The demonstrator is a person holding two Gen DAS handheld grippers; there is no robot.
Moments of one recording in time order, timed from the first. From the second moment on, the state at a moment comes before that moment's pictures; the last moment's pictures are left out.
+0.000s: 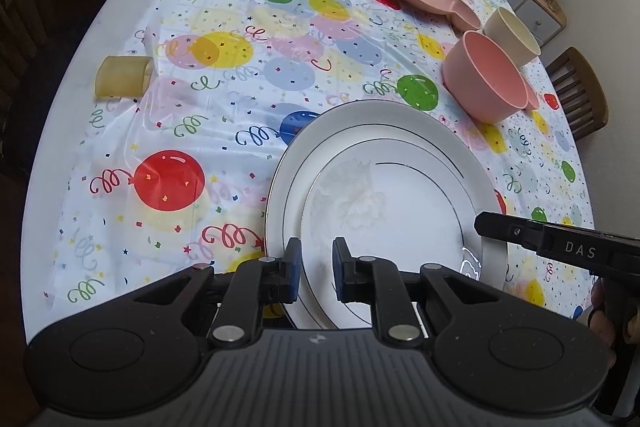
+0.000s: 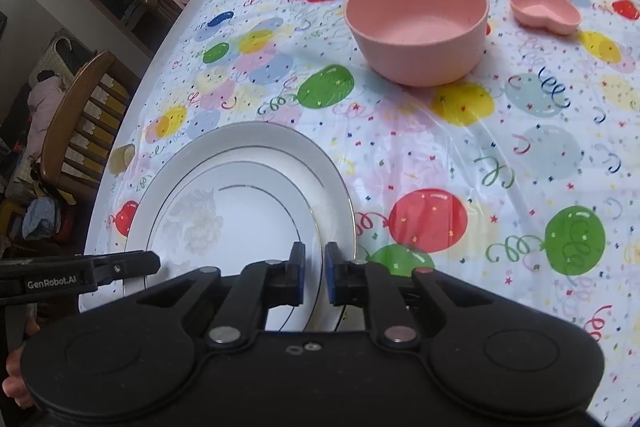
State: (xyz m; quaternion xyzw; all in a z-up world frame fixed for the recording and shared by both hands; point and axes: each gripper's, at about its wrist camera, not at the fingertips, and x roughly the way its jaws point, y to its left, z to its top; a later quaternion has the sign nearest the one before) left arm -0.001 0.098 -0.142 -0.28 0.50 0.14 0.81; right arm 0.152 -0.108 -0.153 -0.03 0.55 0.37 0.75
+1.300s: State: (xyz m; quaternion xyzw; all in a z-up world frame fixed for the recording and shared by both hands) left arm 0.009 0.042 -0.028 -0.14 0.39 0.06 0.91; right arm 0.073 -0.129 -0.025 -0.05 0.39 0.36 0.85
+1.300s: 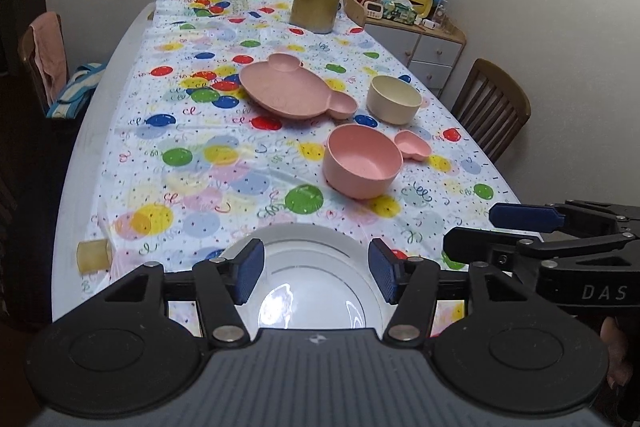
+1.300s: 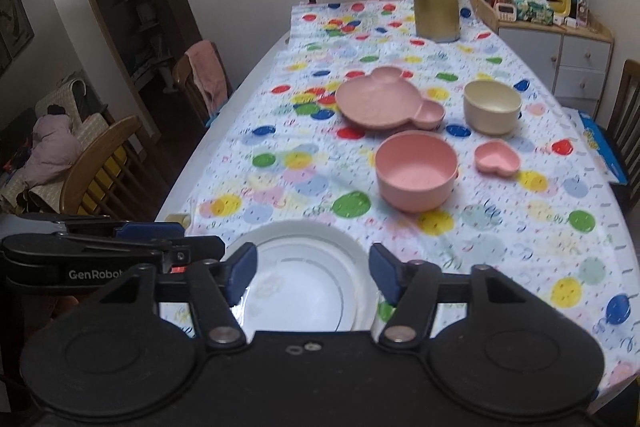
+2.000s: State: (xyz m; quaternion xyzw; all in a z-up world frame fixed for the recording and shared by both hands) left arm 0.137 0.050 -0.021 -0.13 0.37 0.15 0.91; right arm 0.204 -0.116 -0.013 -0.07 0.35 0.39 0.85
